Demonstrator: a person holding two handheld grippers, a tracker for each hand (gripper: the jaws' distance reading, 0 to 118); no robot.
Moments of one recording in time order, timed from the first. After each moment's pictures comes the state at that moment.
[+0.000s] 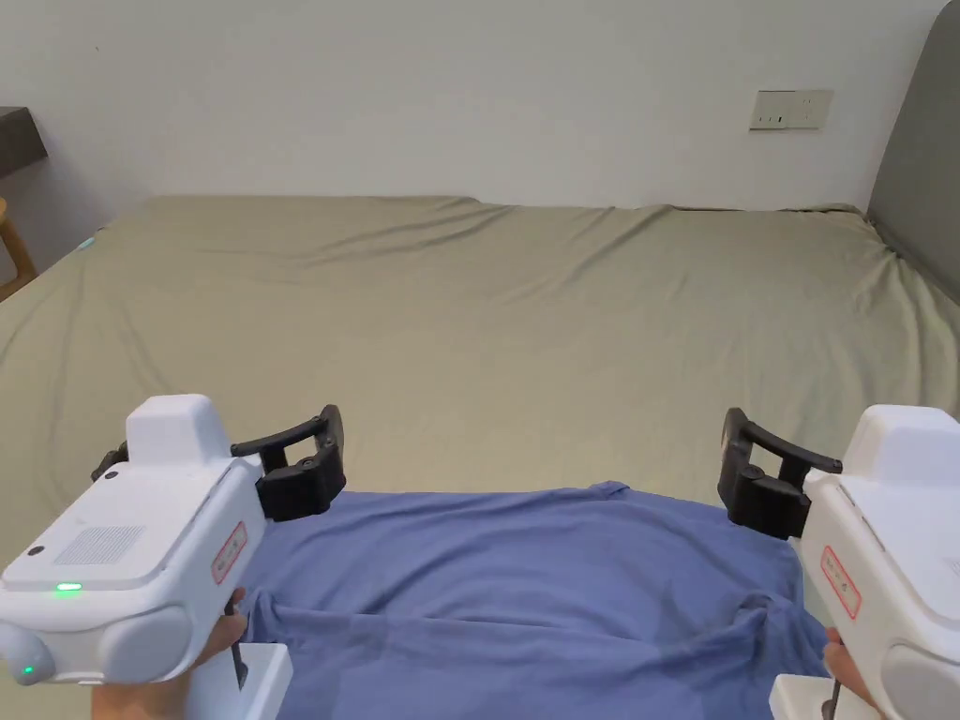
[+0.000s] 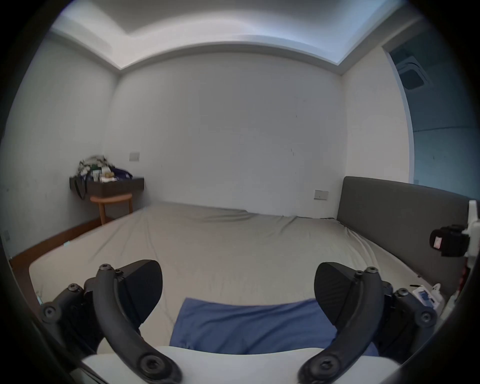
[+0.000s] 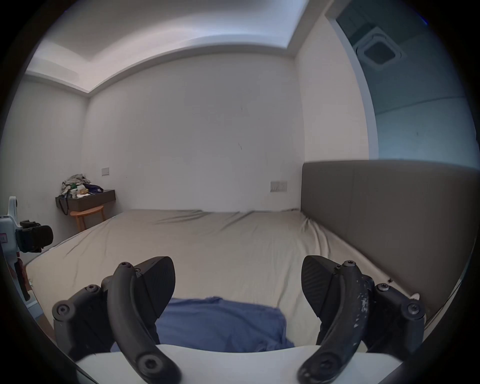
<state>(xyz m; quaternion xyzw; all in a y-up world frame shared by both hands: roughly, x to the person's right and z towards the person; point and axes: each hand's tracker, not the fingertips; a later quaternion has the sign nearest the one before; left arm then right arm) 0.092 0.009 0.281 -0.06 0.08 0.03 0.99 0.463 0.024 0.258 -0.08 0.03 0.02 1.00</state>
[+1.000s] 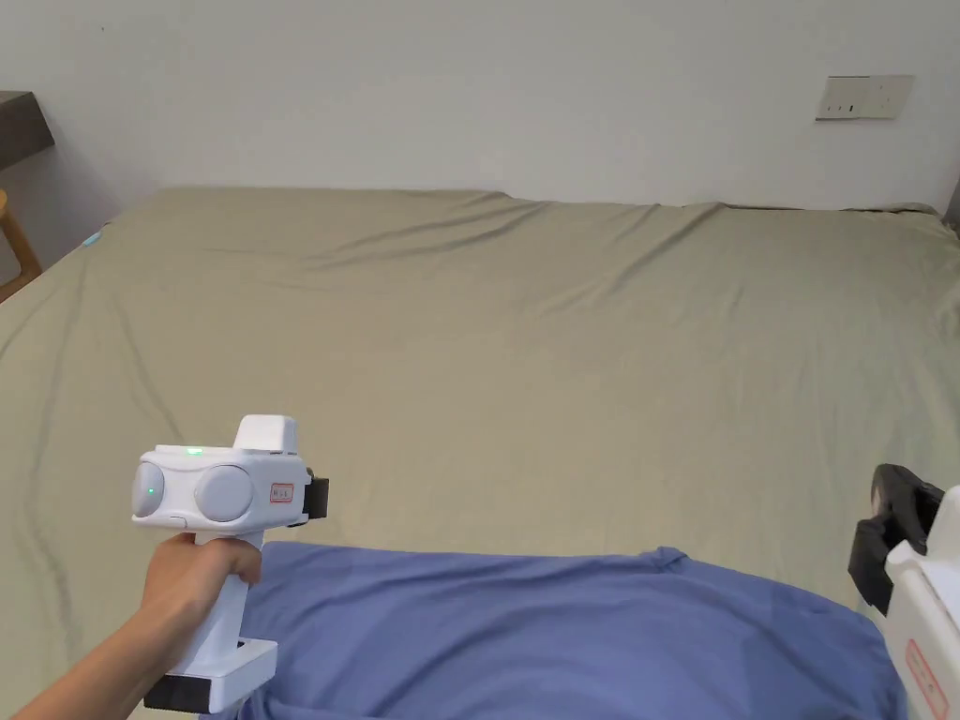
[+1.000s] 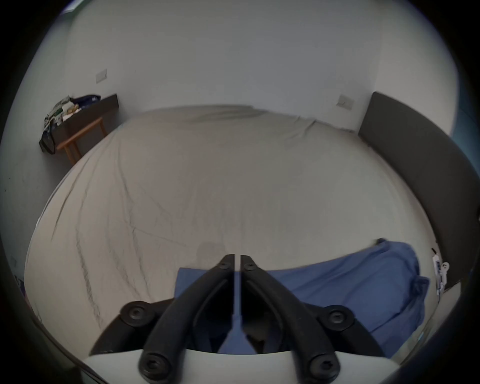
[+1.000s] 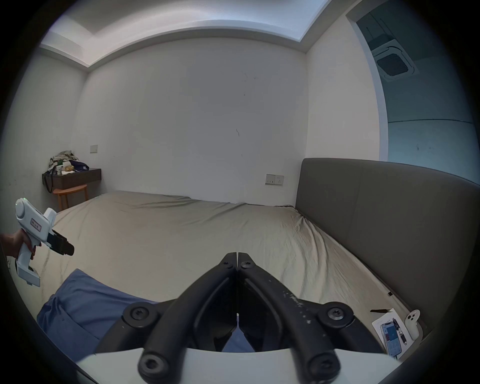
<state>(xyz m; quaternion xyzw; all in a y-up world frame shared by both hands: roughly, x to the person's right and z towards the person) -0.016 -0.109 0.016 -0.41 0.04 0.04 0.91 0.460 -0.025 0.143 -0.12 0.01 0.06 0.99</state>
